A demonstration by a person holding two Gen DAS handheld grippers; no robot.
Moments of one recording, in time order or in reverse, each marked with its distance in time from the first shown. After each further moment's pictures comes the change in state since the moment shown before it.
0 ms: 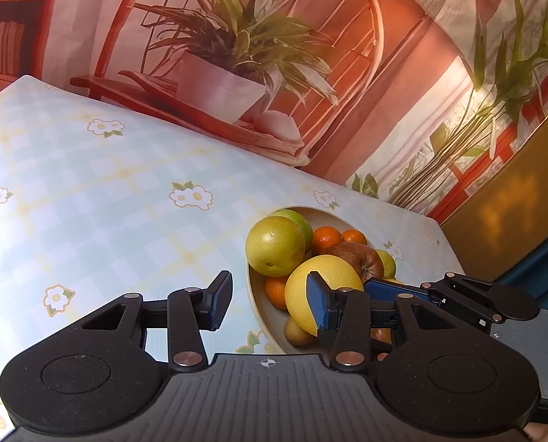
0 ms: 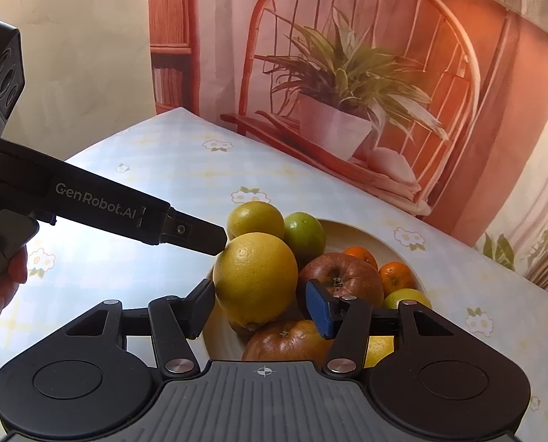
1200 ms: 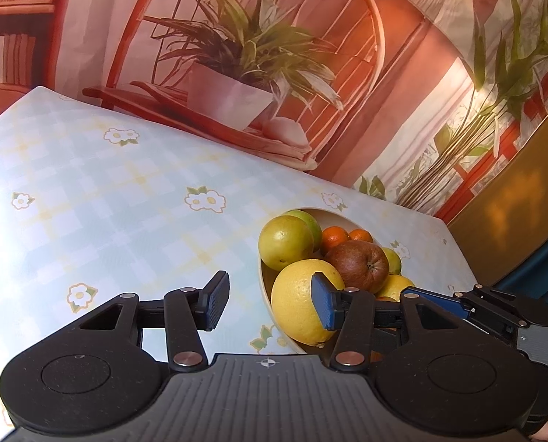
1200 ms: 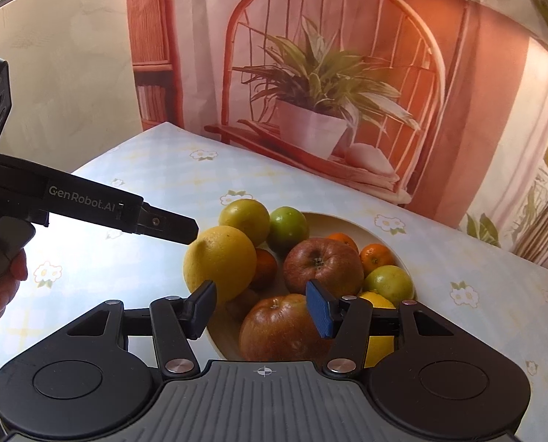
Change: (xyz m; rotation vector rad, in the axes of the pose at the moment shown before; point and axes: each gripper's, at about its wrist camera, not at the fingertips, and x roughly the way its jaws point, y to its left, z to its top) left arm -0.015 -0.002 -0.005 0.024 -0.025 0.039; right arm -0.028 -0.010 -0.017 0.109 -0.031 -0.036
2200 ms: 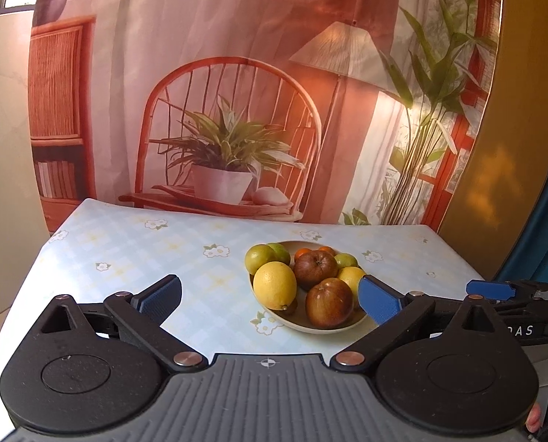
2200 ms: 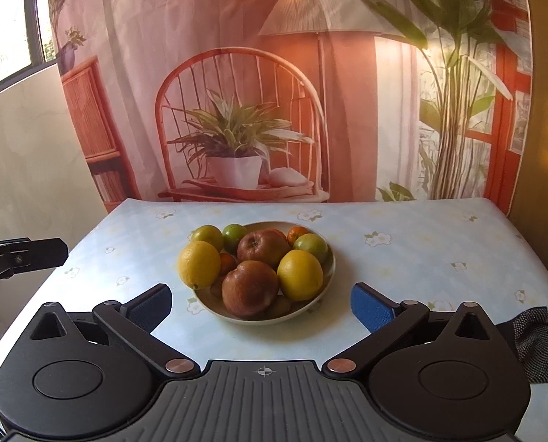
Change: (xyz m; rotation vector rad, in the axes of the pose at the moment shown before) left arm -0.158 -0.073 -0.060 0.251 -0.244 0.132; right arm -0.148 -0.012 -0.062 0.309 -0.180 -0.102
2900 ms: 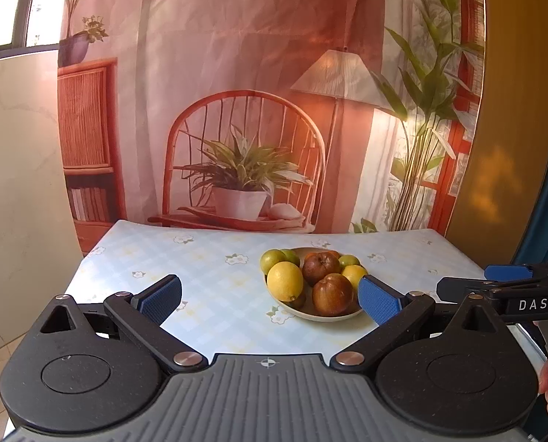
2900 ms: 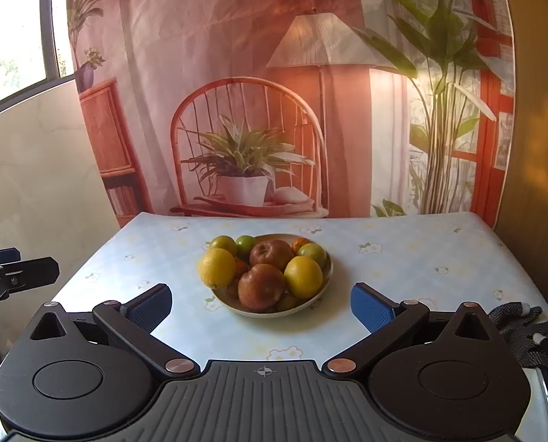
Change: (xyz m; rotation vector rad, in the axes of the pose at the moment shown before) left arm -0.066 -0.021 -0.016 0.065 -0.073 0.090; right arm -0.064 0.013 -0.009 -0.018 -0.064 0.002
